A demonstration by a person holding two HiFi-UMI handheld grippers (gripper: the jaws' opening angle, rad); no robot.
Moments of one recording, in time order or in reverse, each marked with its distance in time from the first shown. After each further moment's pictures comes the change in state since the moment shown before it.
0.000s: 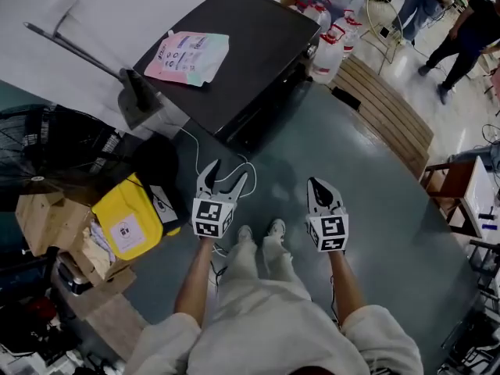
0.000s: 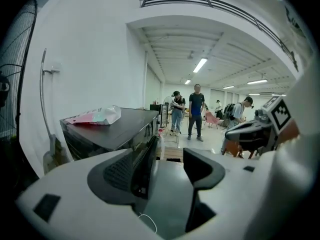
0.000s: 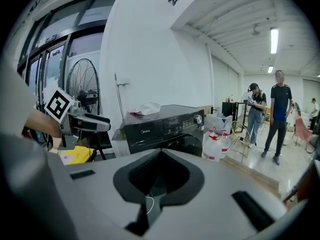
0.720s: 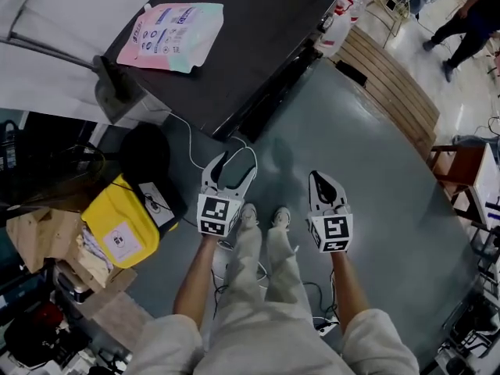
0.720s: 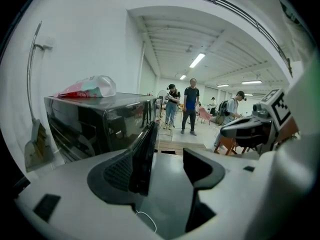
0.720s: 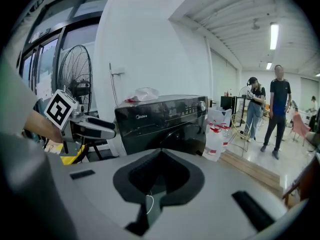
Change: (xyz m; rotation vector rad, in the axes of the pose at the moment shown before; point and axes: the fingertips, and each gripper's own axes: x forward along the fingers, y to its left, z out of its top) left arm 0.083 0.040 -0.083 -0.008 0.068 -0.101; right arm 0.094 0.016 -0.056 0.018 0.053 -0.031
